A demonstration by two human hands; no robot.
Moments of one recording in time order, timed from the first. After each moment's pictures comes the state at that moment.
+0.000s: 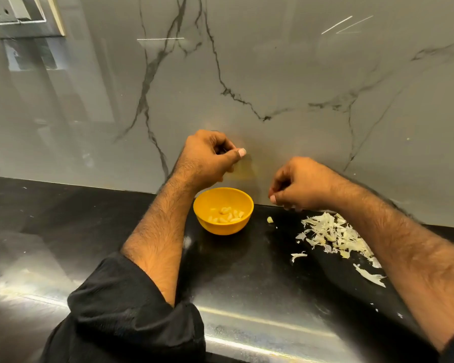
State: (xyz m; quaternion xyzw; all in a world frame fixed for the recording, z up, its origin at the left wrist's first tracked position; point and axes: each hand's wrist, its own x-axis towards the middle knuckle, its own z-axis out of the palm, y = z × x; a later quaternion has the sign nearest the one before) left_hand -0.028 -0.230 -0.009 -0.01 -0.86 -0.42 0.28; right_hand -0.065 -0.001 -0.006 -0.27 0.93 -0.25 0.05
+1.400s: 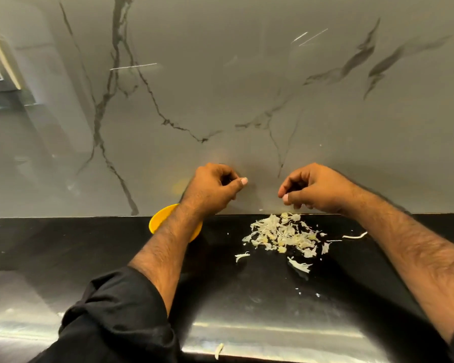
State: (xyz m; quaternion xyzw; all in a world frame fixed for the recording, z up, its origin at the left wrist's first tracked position) left_hand -0.032 -0.123 -0.018 -0.05 -0.90 -0.37 0.20; right_hand -0.065 0.139 0.000 -0.23 0.89 -0.40 0.05
